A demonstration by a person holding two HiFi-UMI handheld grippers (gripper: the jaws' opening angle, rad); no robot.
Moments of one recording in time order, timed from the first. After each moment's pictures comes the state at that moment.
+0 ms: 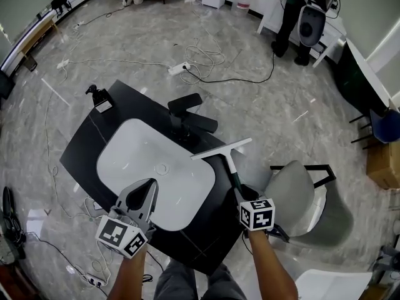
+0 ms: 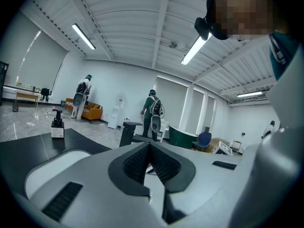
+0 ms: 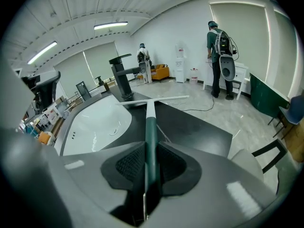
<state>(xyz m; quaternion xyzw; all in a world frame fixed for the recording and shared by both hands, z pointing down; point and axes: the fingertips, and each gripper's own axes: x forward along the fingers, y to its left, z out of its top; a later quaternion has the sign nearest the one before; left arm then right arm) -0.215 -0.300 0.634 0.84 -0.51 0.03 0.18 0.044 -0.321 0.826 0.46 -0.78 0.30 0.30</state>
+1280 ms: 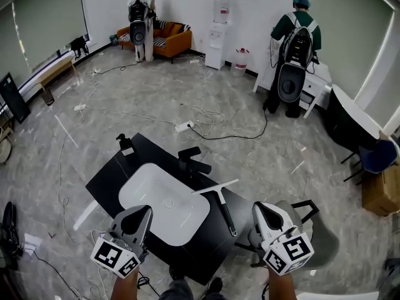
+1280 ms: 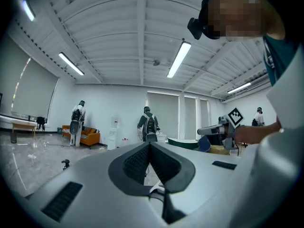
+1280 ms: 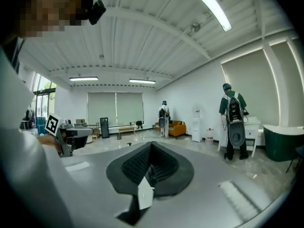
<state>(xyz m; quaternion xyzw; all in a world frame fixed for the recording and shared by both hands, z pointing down) -0.213 -0.203 0.415 0.85 -0.52 0.01 0.06 0.048 -0.253 0.408 0.43 -0.90 0.08 0.05</state>
